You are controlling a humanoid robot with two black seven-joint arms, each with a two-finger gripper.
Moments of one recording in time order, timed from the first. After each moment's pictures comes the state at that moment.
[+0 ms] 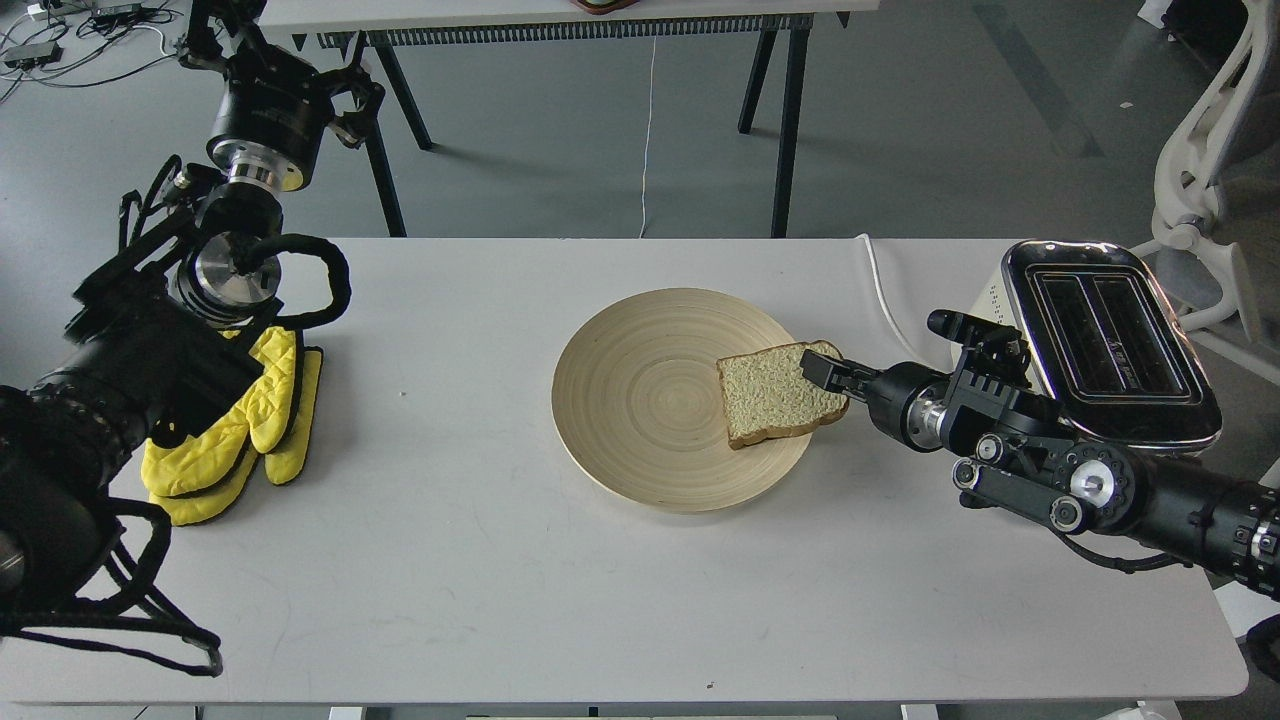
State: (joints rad) left arm -1.02 0.21 -0.52 -0.36 -0.42 -0.49 -0.42; right arm 0.88 -0.33 -0.04 0.82 -1.05 -0.12 0.04
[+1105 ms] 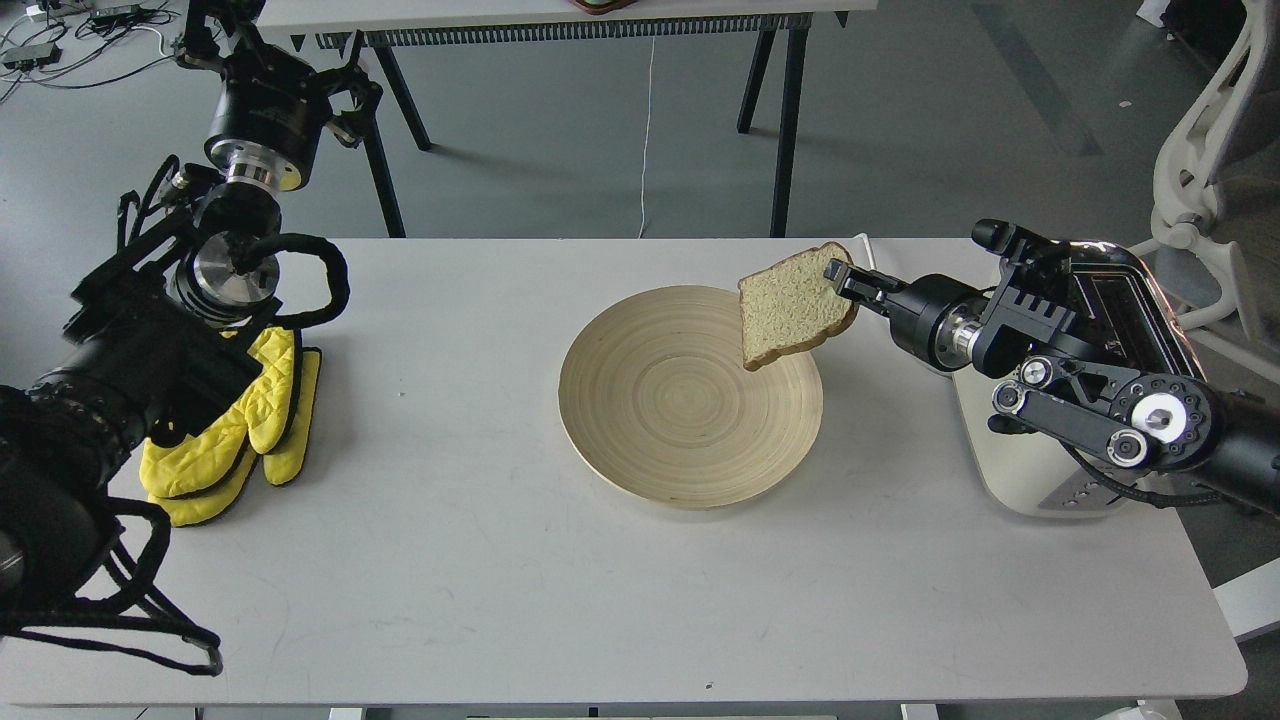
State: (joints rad) left arm -1.02 0.21 -0.52 -0.36 -0.42 -0.49 -0.42; right arm 1.01 -0.50 0.07 1.00 -1.04 -0.11 0.08
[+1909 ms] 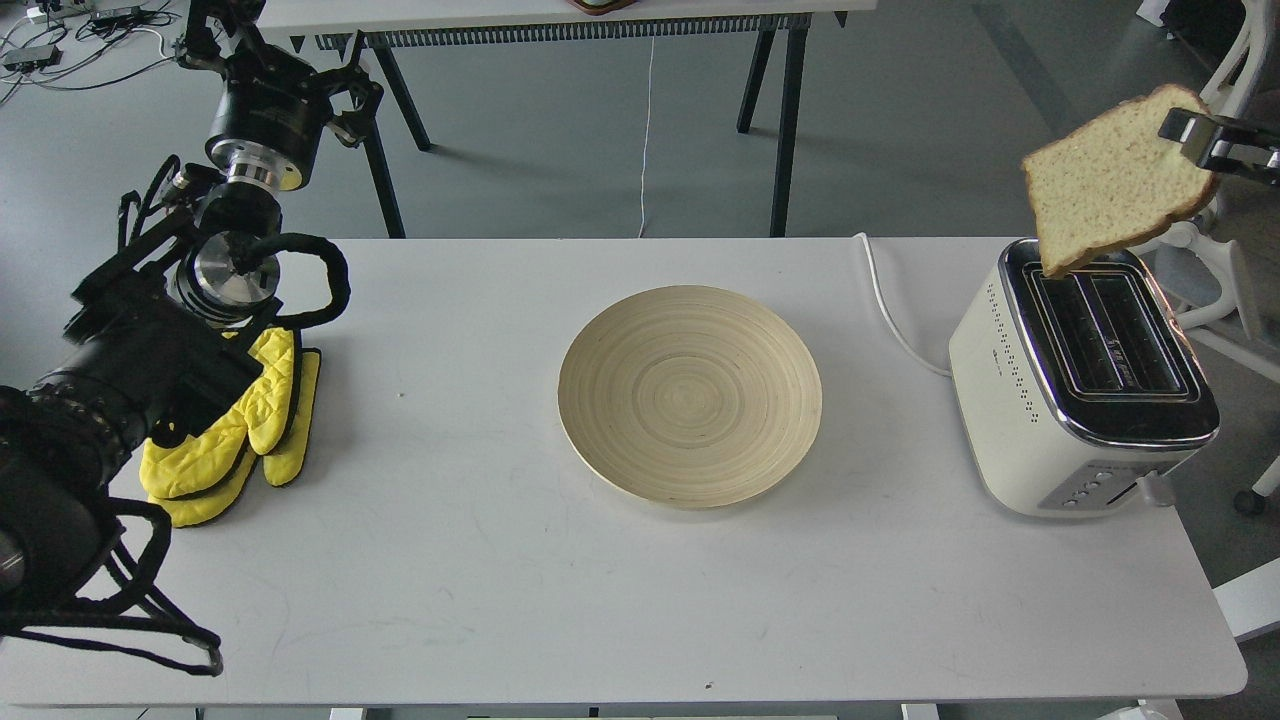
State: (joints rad) left arm -1.02 0.21 -0.52 -0.36 -0.42 -0.49 -0.42; right arm 1.24 -1.32 0.03 1.51 -1.27 0.12 0.02
